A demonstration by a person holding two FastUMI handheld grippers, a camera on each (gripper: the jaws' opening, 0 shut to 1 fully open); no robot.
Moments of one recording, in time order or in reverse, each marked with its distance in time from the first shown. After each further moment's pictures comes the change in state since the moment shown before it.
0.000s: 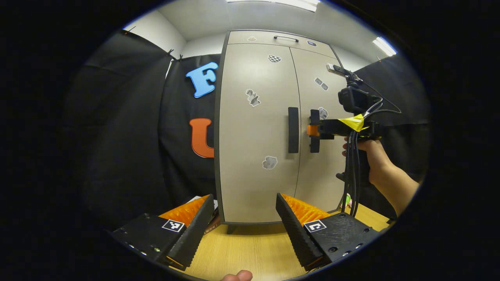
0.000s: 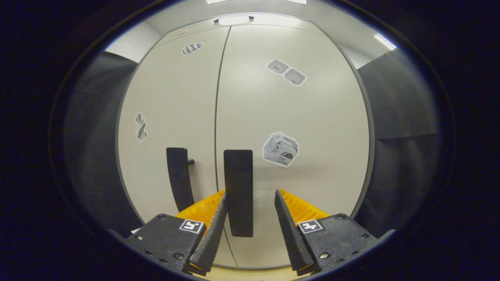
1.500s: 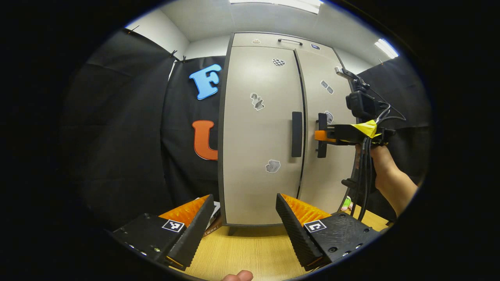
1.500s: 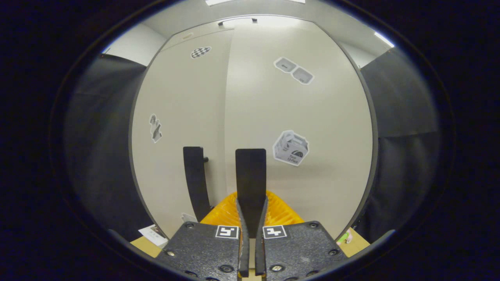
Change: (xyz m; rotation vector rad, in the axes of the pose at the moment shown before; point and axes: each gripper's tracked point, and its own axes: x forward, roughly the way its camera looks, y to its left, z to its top) left arm -0.001 0.004 0.003 -0.010 -0.009 0.011; right arm -0.024 0.008 -0.002 0.019 0.004 0.086
